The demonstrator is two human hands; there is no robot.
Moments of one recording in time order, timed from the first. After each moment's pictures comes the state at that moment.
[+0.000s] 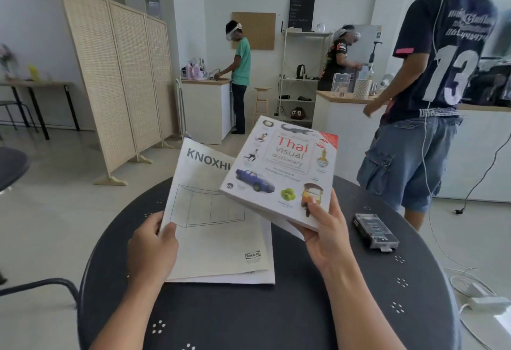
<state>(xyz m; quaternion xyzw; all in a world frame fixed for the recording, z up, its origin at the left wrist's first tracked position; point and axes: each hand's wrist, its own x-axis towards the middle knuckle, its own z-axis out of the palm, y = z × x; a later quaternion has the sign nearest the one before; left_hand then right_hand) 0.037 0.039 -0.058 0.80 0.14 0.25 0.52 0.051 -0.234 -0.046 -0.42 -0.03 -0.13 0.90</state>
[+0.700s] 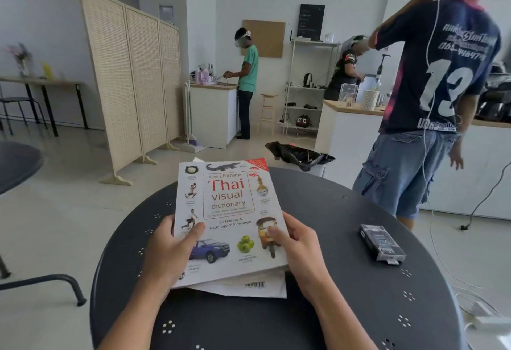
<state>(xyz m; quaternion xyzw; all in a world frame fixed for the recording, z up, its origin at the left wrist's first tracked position) 0.035 0.046 -0.060 0.78 0.08 0.16 0.59 0.023 -0.185 -0.045 -0.70 -0.06 -0.06 0.71</state>
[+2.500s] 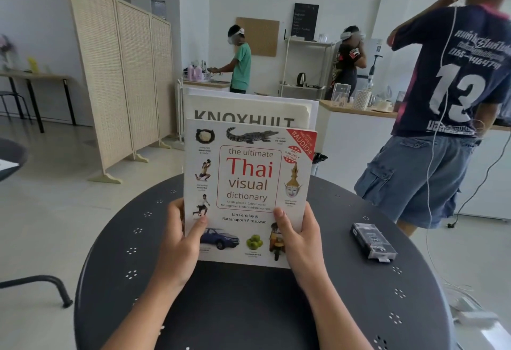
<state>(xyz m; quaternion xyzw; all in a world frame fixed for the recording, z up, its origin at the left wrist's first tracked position) 0.036 0.015 -0.056 0.69 -0.05 0.19 0.69 0.036 -0.196 -0.050 -0.67 -0.08 -0.19 0.72</state>
